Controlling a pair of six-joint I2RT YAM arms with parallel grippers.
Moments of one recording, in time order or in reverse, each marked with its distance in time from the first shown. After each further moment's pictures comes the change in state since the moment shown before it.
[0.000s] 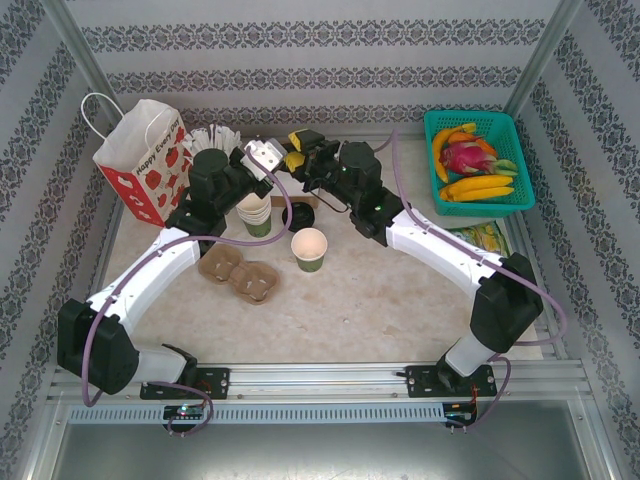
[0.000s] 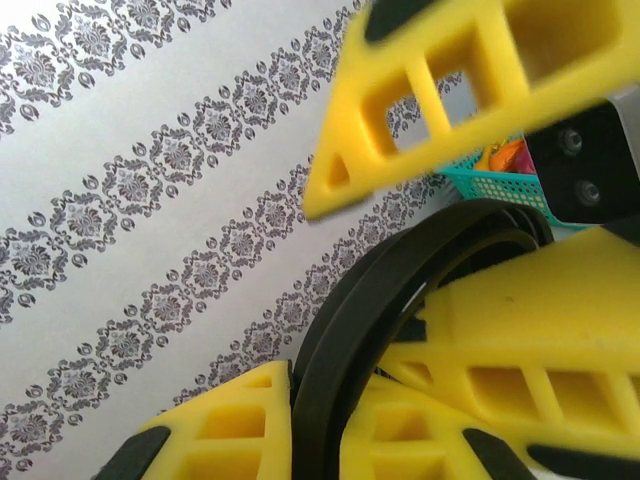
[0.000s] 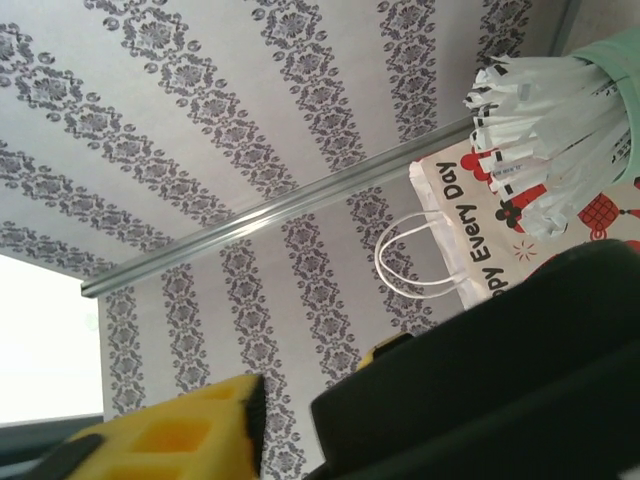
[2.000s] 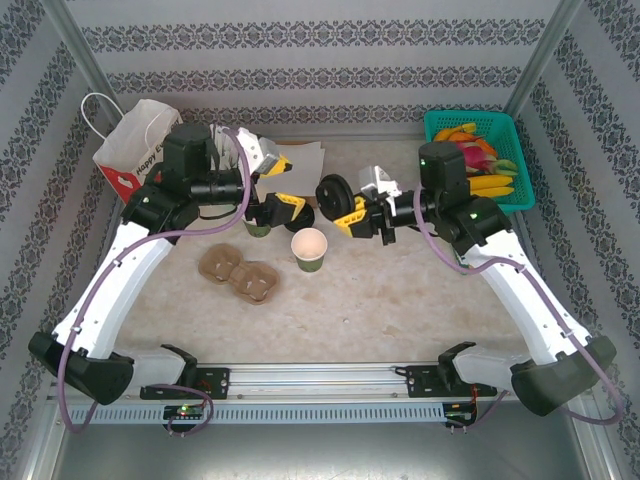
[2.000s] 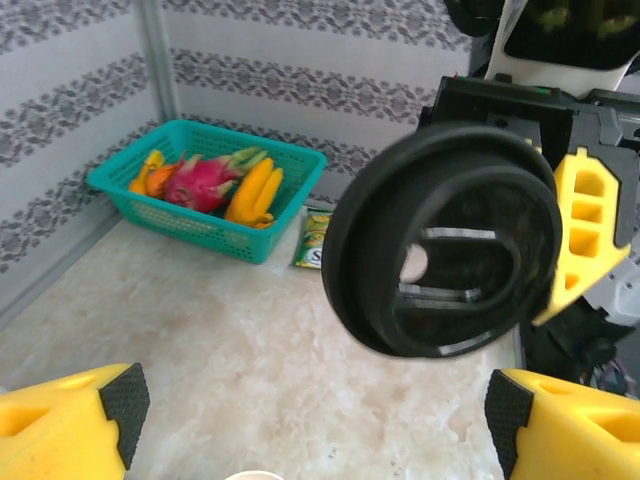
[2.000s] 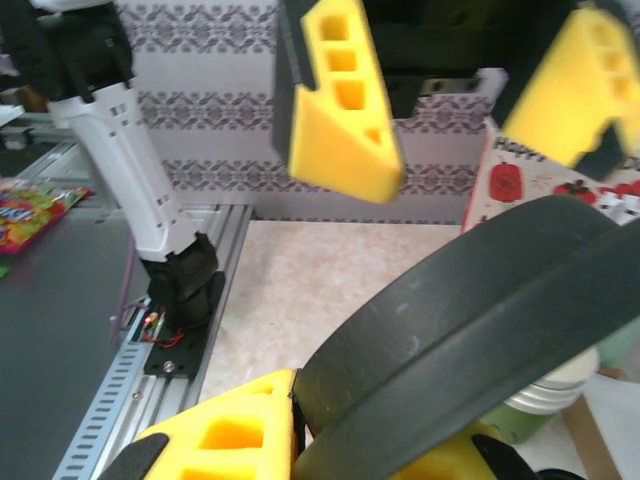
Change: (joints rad) left arm -0.009 -0.044 0.420 -0.774 0.631 -0.235; right arm -0.259 -0.394 -0.005 -0.881 -1.078 -2.459
